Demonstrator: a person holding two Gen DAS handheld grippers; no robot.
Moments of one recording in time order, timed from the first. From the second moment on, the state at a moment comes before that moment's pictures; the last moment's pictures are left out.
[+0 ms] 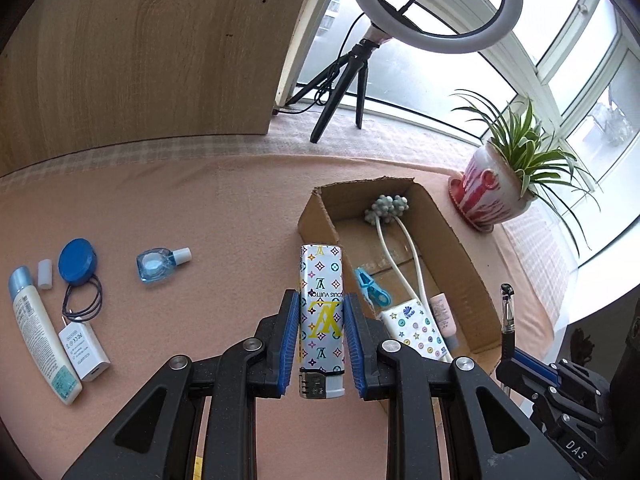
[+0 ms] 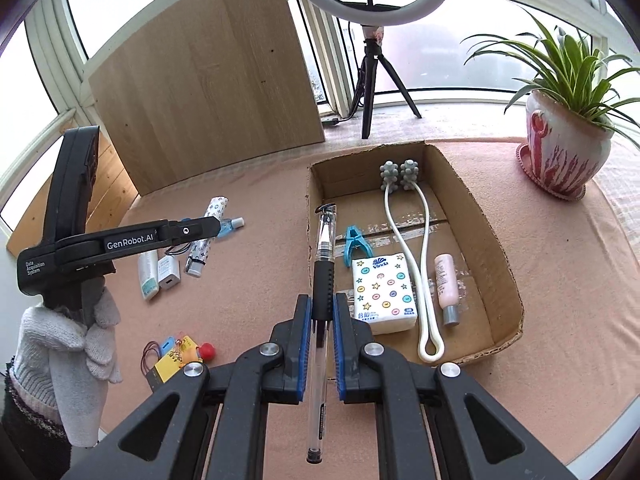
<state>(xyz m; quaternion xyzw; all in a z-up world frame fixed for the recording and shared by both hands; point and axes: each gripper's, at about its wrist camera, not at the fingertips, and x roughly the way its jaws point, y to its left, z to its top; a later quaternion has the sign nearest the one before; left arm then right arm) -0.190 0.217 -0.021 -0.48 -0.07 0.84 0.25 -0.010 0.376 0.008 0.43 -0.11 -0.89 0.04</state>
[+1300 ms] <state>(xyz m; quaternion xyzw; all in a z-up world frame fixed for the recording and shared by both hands) -0.222 0.325 -0.048 -0.52 -0.03 0.82 0.24 -0.060 0.443 -0.033 0.46 -0.15 -0.88 0.04</state>
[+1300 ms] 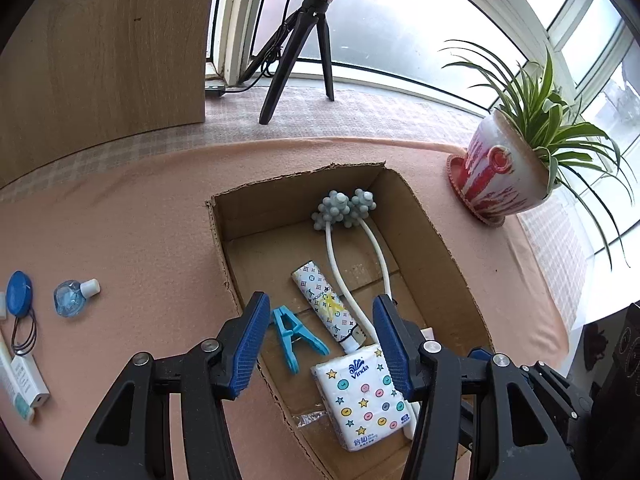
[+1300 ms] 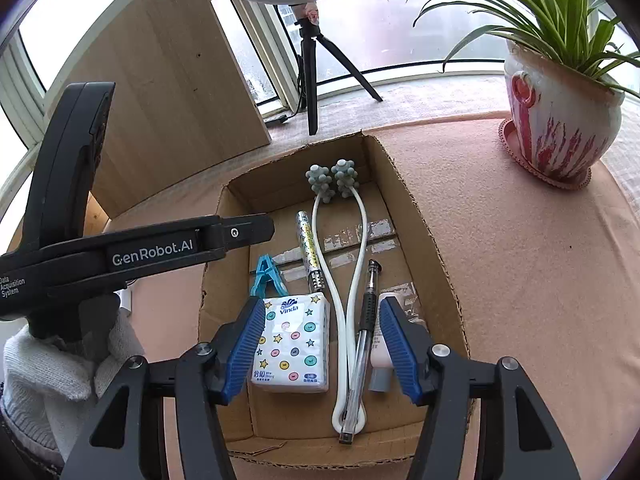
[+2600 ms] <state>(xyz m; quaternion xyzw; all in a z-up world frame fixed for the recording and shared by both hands) -0.077 0.007 -0.094 -0.56 -0.13 0.82 0.09 -0.026 0.232 -0.052 0.52 -0.06 -0.83 0.21</state>
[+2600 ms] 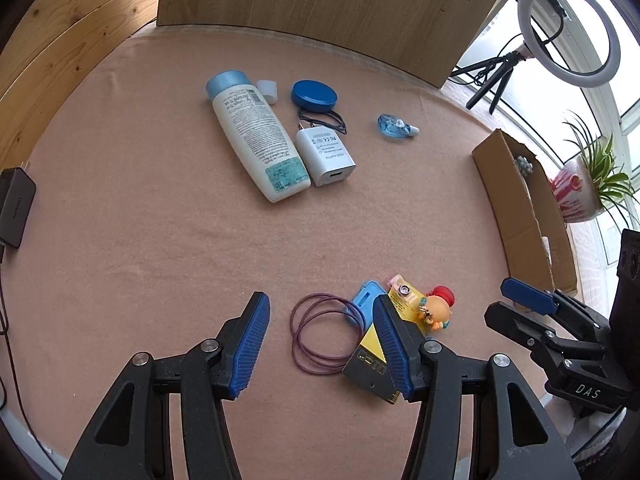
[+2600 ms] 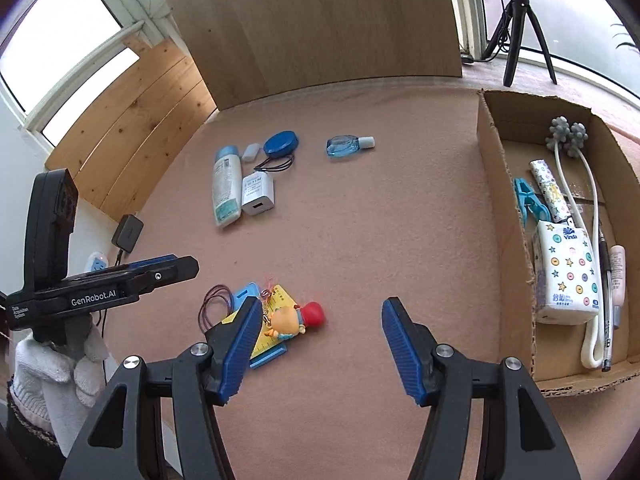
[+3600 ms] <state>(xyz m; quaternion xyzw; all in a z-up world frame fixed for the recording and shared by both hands) -0.085 0.038 -0.126 -0.56 0.02 0.82 0.09 -0.042 0.167 -0.102 0.56 0.07 -0.80 0.19</state>
